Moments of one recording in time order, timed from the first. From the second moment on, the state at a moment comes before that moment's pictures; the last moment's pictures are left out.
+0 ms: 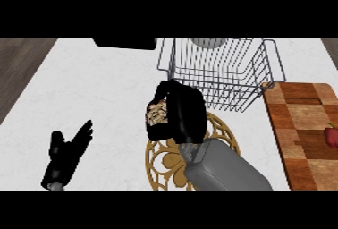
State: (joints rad) left arm 0.07 0.21 -0.05 -1.43 0.06 -0.02 0.26; right arm -0.64 0.00 0.61 -1.47 0.87 -0.29 0.88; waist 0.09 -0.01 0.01
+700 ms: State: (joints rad) left arm 0.11 0.21 -0.03 -1.45 0.06 0.00 0.28; right arm -1.10 -0.01 0.54 -1.44 0.96 -0.37 1.20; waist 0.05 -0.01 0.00
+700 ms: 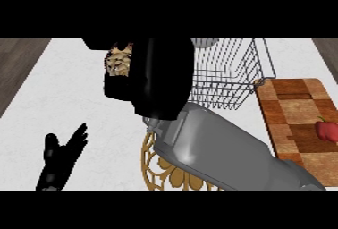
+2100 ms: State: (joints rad) left arm 0.13 0.20 -0.01 -1.48 0.05 0.00 0.29; right arm -1.15 0.00 0.15 -0.97 0.76 -0.58 0.92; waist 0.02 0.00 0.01
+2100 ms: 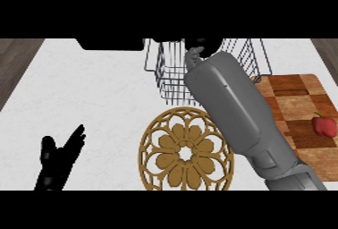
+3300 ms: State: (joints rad) left arm 0.15 0.17 0.02 -1.46 0.02 -0.01 0.24; right arm -0.95 -0.12 0.14 -1.00 0.83 -0.56 0.81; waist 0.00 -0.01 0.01
